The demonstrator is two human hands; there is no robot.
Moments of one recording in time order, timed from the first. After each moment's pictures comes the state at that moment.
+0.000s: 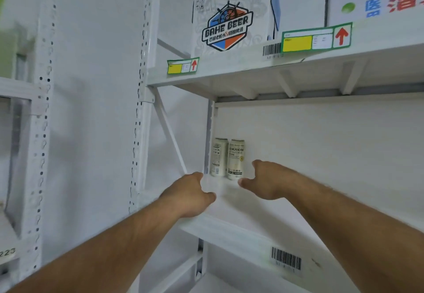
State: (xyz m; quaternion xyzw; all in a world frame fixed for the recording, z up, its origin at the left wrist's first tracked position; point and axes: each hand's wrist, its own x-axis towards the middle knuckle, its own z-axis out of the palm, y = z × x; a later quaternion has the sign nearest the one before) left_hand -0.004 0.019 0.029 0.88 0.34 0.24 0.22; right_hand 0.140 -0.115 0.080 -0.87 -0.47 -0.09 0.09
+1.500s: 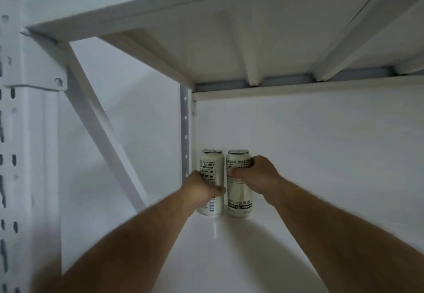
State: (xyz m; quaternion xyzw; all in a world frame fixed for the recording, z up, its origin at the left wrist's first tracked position) left_hand 0.253 0.286 0.047 0.82 0.19 0.23 0.48; right_hand 0.326 0.132 0.079 -0.81 -0.27 -0.04 0.52
